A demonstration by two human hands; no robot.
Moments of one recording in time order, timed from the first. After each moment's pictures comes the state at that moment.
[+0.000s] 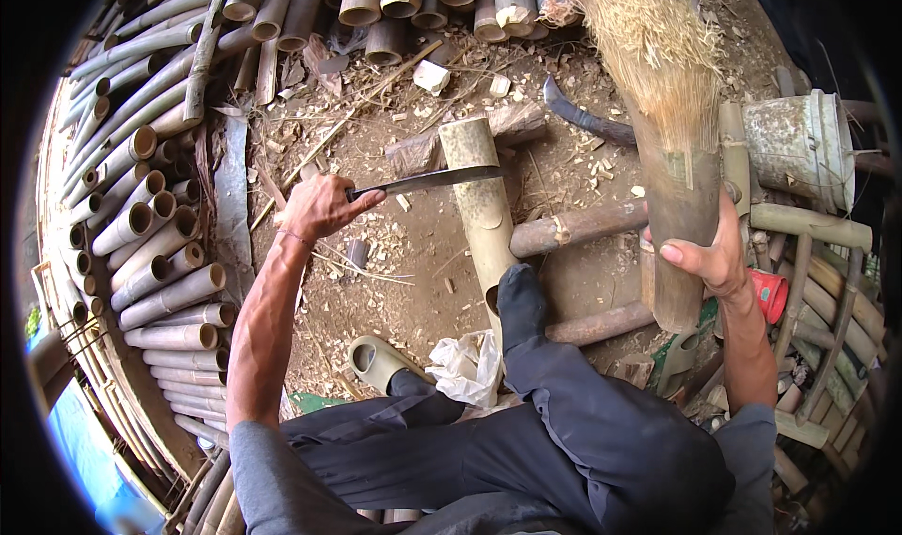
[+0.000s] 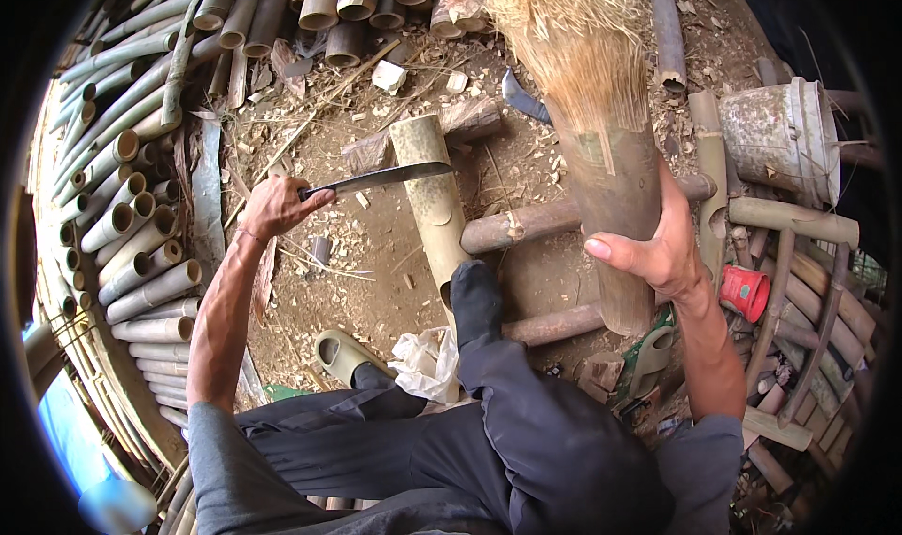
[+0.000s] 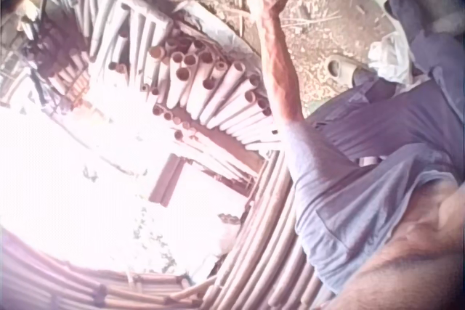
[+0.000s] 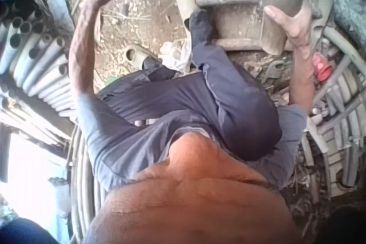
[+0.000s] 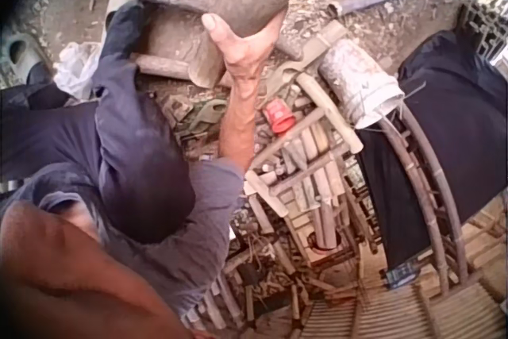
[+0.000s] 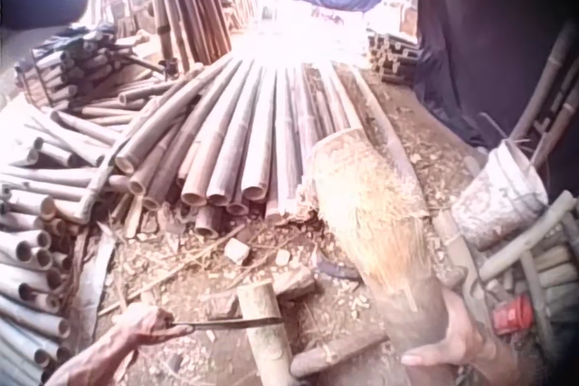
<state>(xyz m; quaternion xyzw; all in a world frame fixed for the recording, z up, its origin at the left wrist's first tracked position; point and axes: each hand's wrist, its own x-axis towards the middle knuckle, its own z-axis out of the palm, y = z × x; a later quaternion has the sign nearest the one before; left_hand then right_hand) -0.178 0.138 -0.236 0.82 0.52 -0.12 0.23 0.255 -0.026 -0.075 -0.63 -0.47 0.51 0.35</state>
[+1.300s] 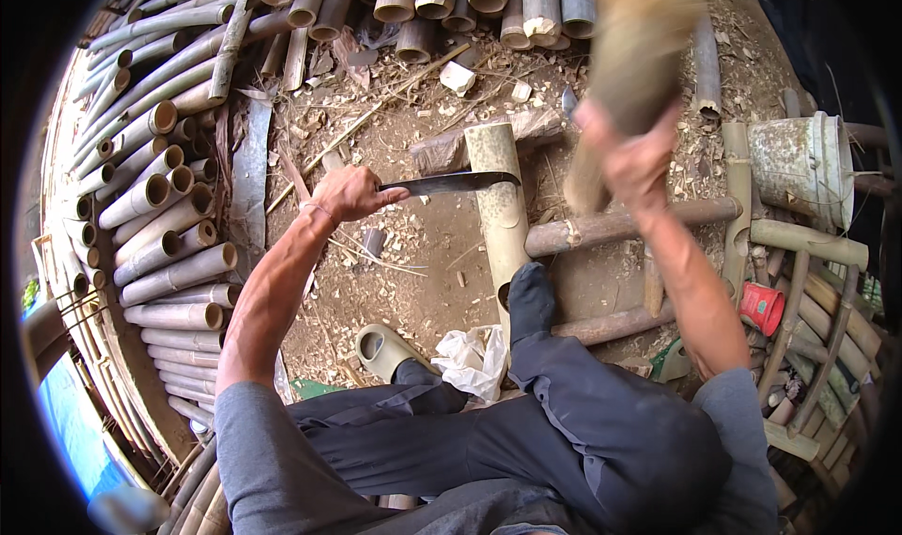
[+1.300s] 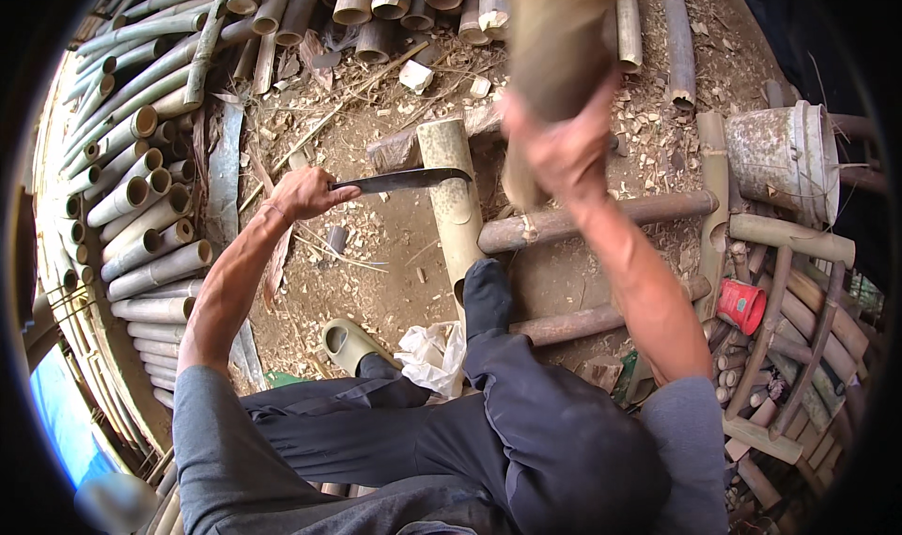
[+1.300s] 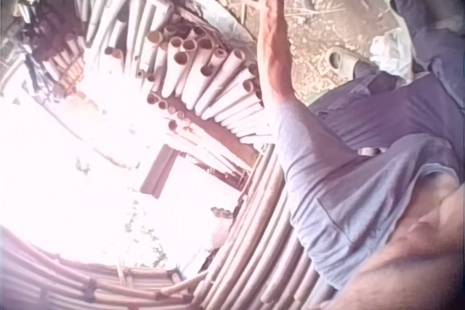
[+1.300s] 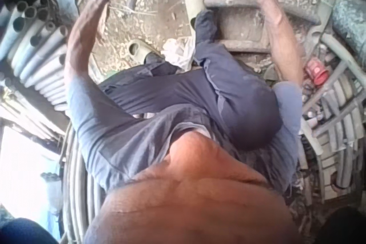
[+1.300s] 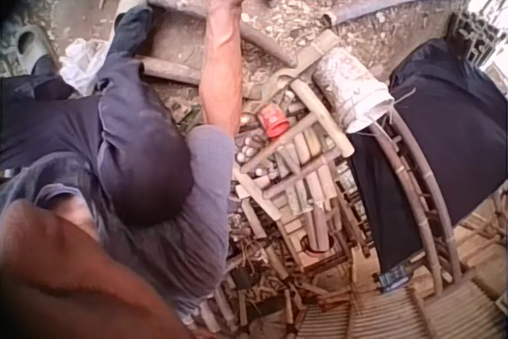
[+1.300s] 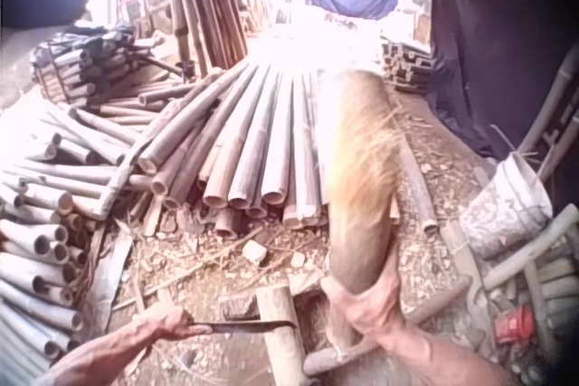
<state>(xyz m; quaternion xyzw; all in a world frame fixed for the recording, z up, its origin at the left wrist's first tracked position) -0.187 0.143 -0.258 0.80 0.48 -0.24 0.27 0.179 0.071 -0.137 -0.60 -0.65 0.12 0.45</state>
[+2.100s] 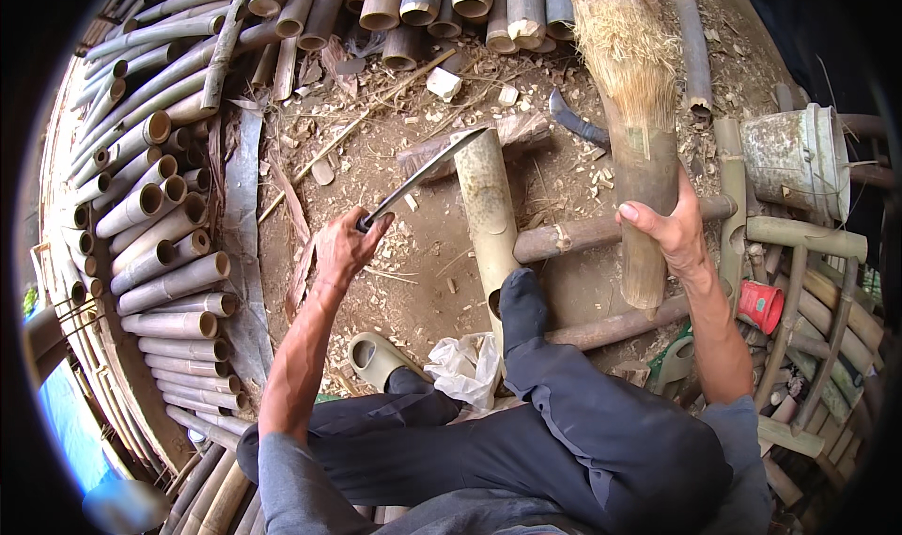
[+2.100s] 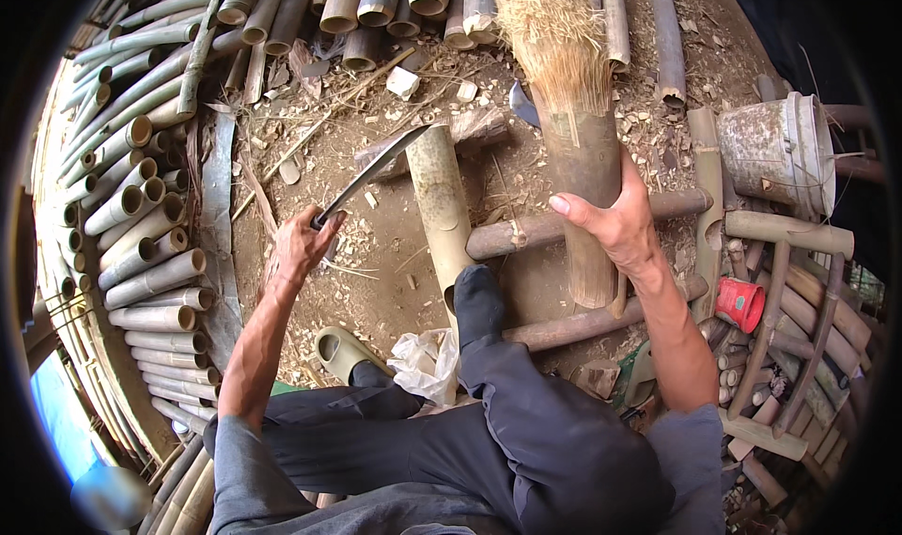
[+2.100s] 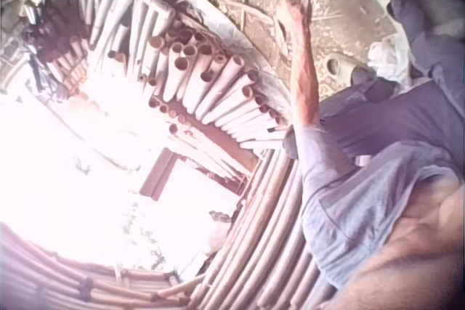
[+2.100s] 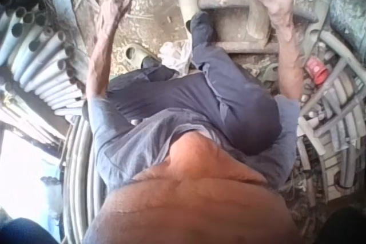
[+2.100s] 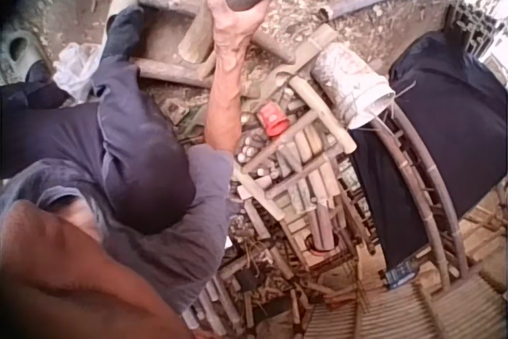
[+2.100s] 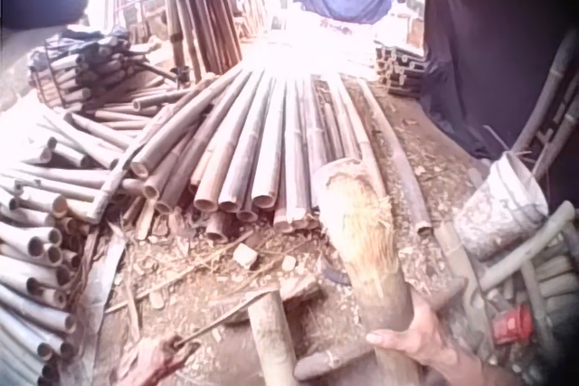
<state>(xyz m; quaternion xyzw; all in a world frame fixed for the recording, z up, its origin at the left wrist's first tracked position) -0.181 0.052 -0.257 0.72 0.64 0.04 0.26 0.234 -0.011 -0.112 -0.64 -0.48 0.45 0.40</state>
